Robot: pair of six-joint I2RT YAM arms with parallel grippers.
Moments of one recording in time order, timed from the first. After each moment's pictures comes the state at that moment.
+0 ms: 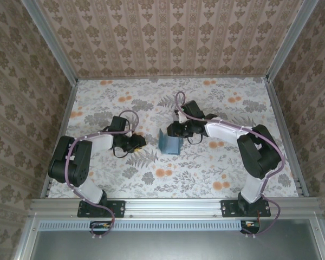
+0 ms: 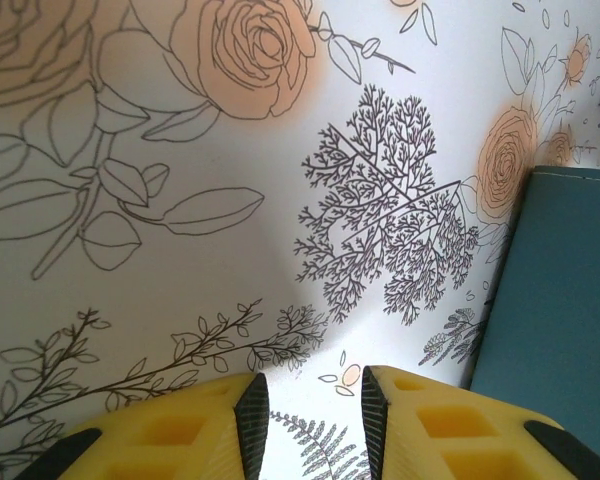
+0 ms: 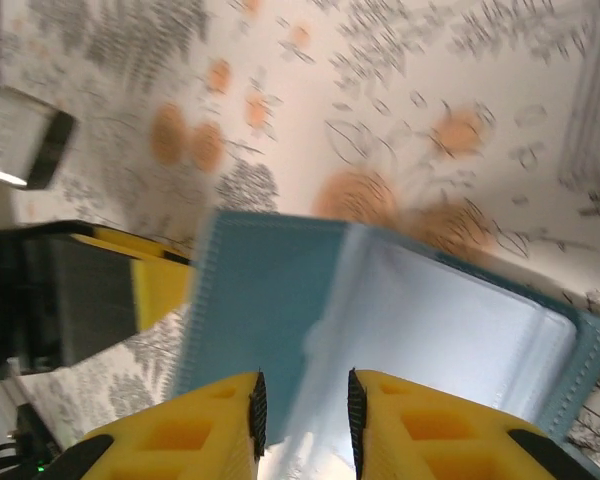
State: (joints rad) left arm -0.33 1.63 0.72 -0.19 0.54 -0.61; right arm 0.53 1.77 1.15 -0.28 -0.42 0.55
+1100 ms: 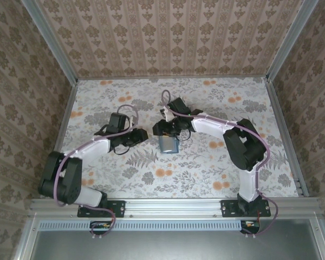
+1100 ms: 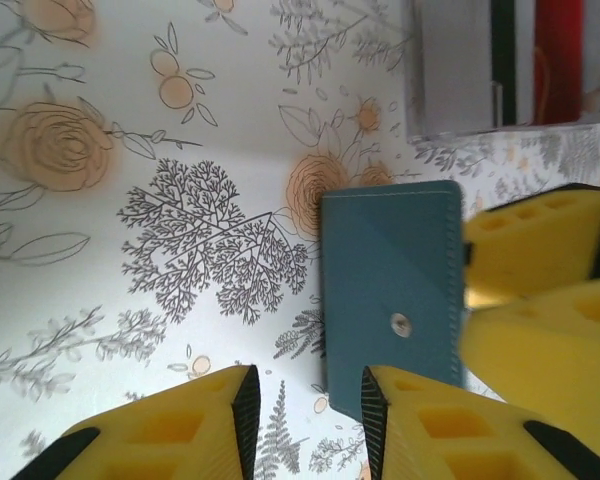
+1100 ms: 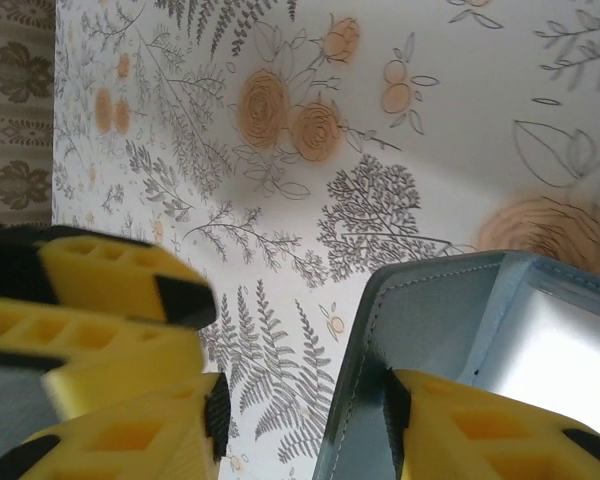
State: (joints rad) left arm -0.38 1.39 0.69 -0.17 0.49 -0.65; right arm 0.61 1.97 1.37 -0.32 -0.54 0.59
